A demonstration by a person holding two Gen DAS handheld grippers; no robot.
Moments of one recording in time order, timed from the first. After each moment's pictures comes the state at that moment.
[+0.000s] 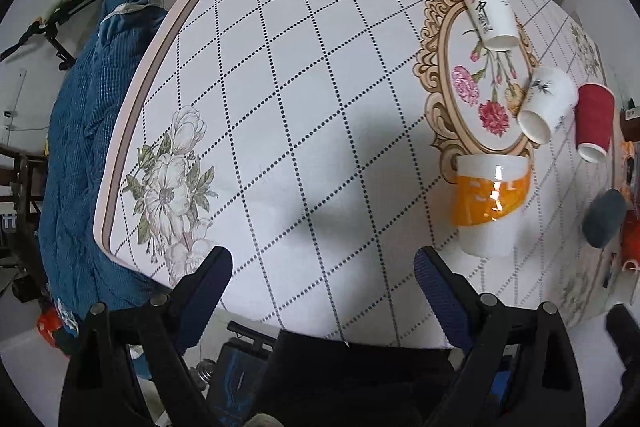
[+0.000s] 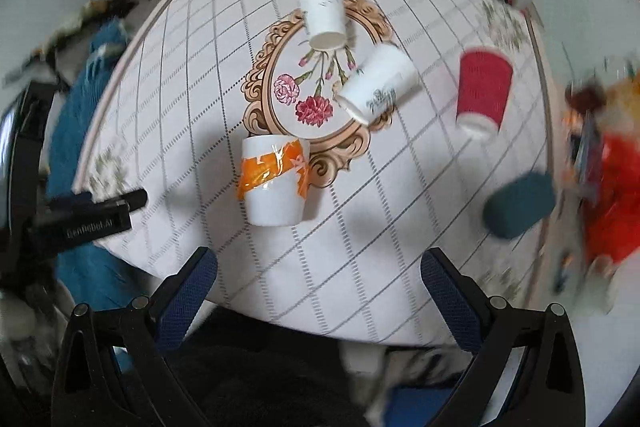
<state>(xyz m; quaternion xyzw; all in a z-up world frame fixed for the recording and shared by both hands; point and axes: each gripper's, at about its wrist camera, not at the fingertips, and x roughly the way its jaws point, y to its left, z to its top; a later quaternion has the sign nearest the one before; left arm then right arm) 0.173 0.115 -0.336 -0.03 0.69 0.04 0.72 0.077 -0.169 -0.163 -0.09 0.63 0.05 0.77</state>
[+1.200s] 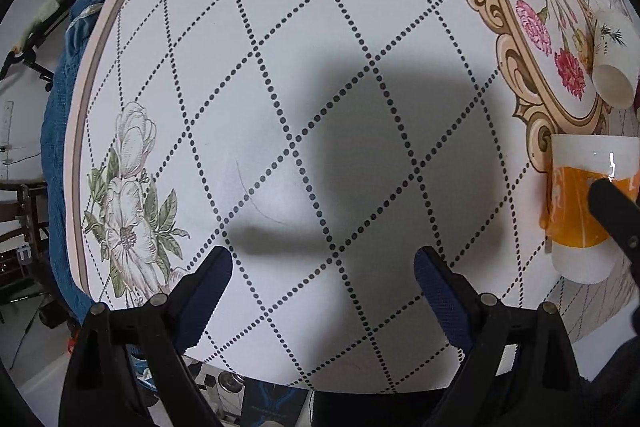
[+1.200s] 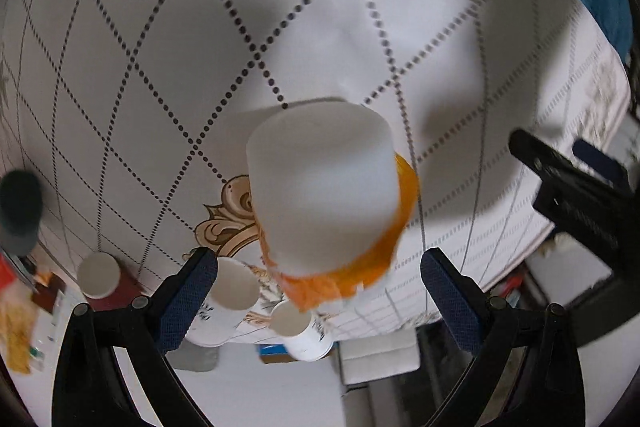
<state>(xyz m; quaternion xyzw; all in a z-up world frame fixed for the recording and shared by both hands) 0.205 0.127 -0.436 0.03 0.74 0.02 0.68 0.032 -0.136 -0.361 -0.92 -0.01 0.40 0.02</state>
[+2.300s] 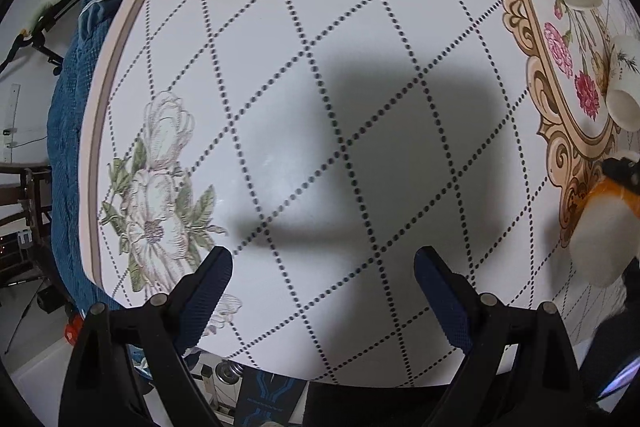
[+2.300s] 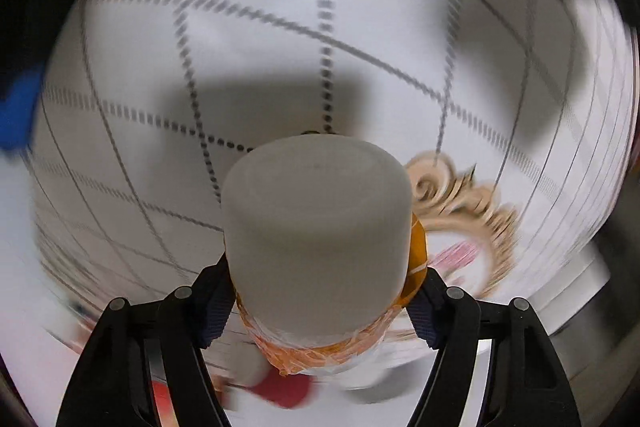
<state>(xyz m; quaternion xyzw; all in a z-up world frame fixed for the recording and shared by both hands) 0.225 0.172 -0.423 0.01 0.74 0.04 0.67 0.149 -0.059 -0.357 -0.79 0.41 0.38 0.26</state>
